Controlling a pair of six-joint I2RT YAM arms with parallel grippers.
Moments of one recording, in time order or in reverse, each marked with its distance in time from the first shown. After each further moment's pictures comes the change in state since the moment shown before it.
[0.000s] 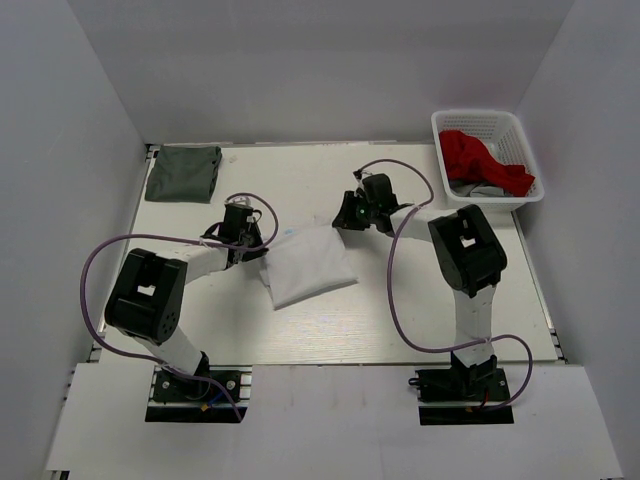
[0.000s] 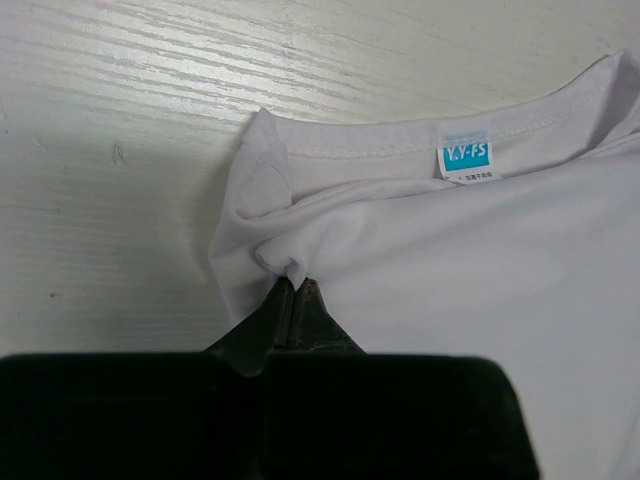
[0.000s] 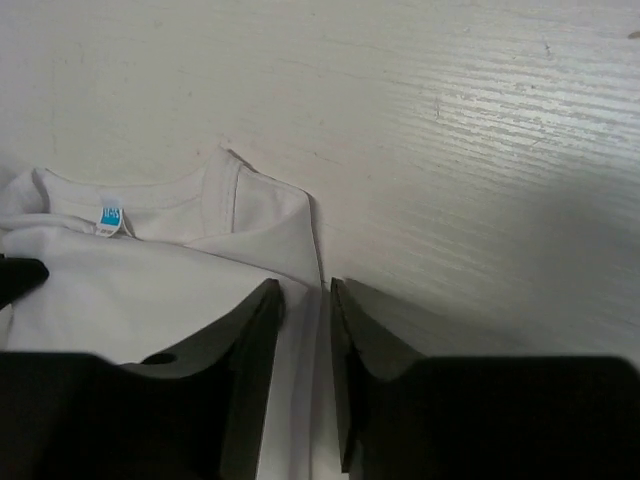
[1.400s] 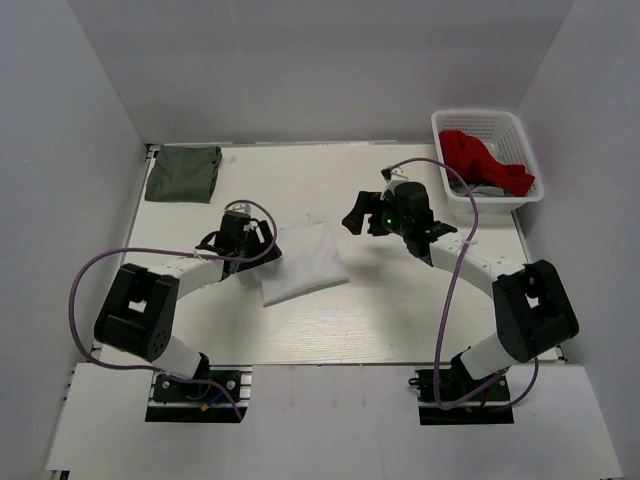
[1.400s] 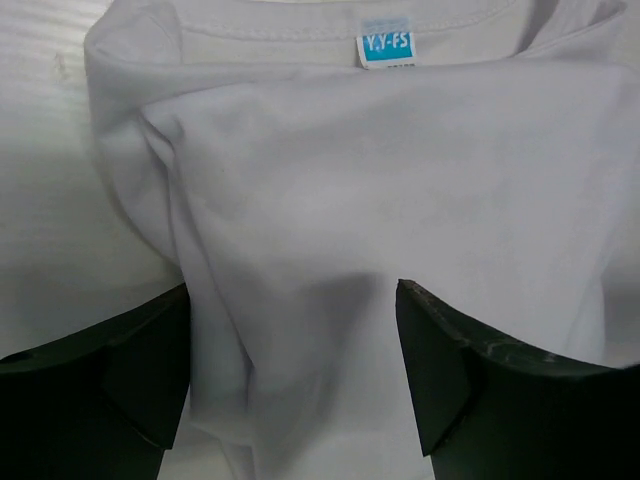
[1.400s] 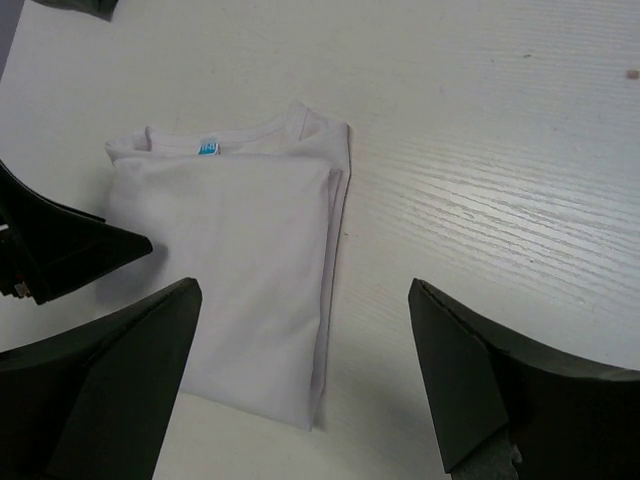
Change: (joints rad) left arm -0.020 -0.130 -0.112 -0.006 0.080 -0.047; right arm 0.008 -0.552 -0.337 0.005 0.079 -0.075
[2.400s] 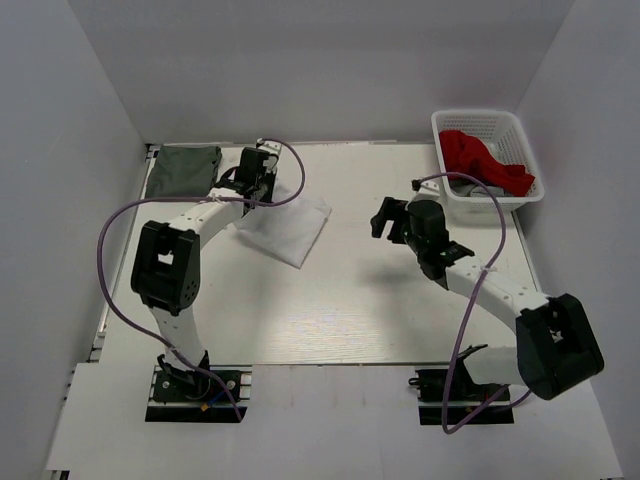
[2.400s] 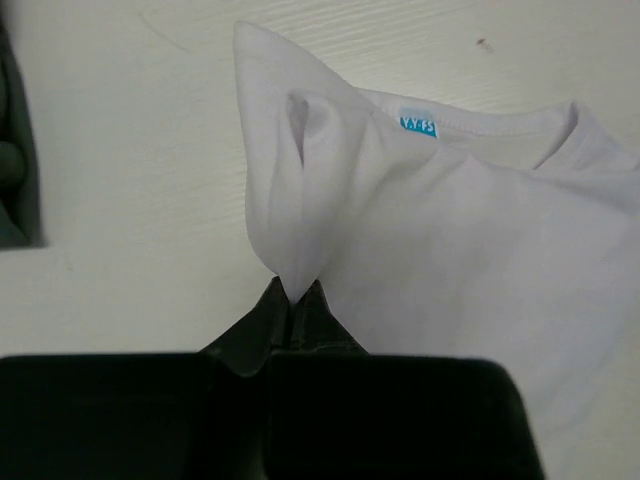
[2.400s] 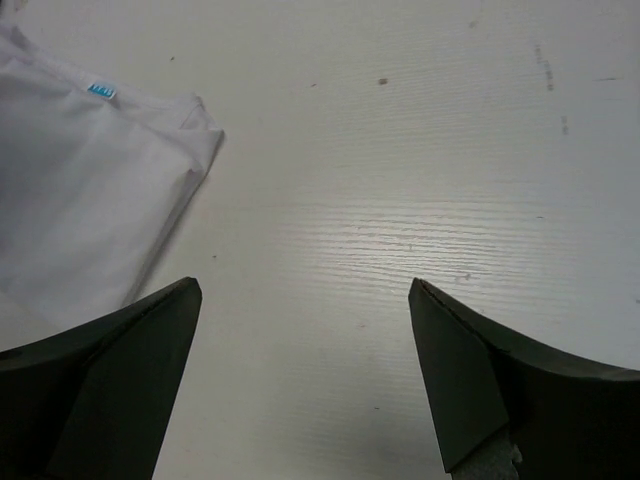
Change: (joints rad) left arm -0.007 0.359 0.692 -0.217 -0.196 0.587; right arm -0.003 -0.190 -0.189 0.021 0.360 0.020
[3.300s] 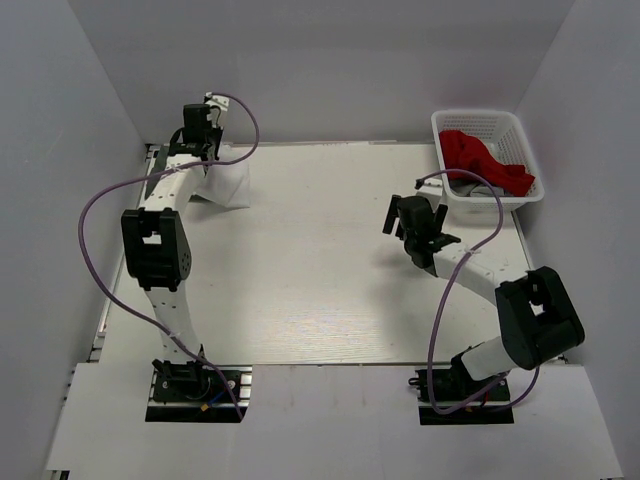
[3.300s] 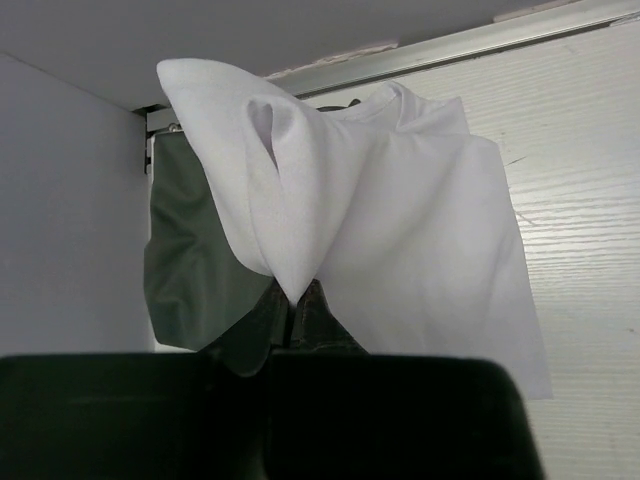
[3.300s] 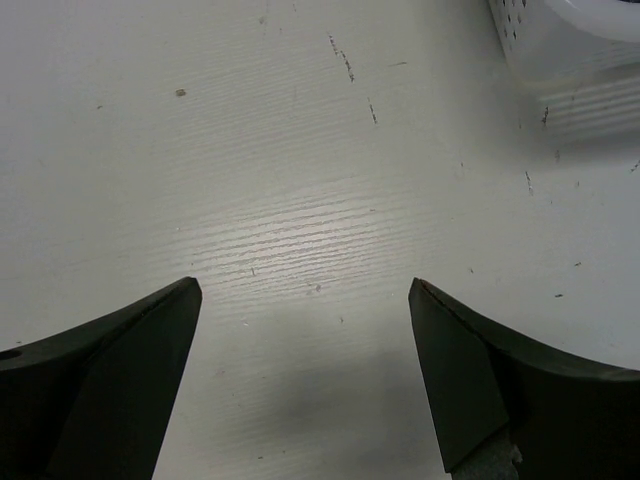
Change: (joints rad) left arm 0.273 0.188 0.422 -0.037 -0.064 0.337; right arm -0.005 0.140 0.060 -0.083 0.374 -0.034
